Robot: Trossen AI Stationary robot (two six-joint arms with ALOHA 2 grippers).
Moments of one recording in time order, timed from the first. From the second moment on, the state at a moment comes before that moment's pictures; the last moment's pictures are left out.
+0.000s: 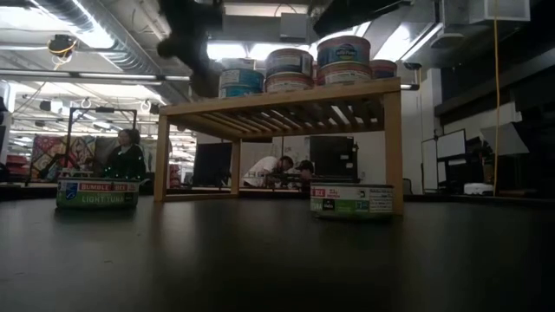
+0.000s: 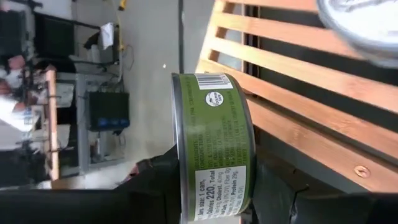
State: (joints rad) left arm 0.43 1.36 1.41 -0.92 -0.57 0.73; right arm 0.57 1.75 1.30 -0.37 0.41 0.06
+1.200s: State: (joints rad) left arm 0.44 1.47 1.17 -0.45 -0.44 1.19; right arm 0.41 1.75 1.30 -0.36 0.28 0.08
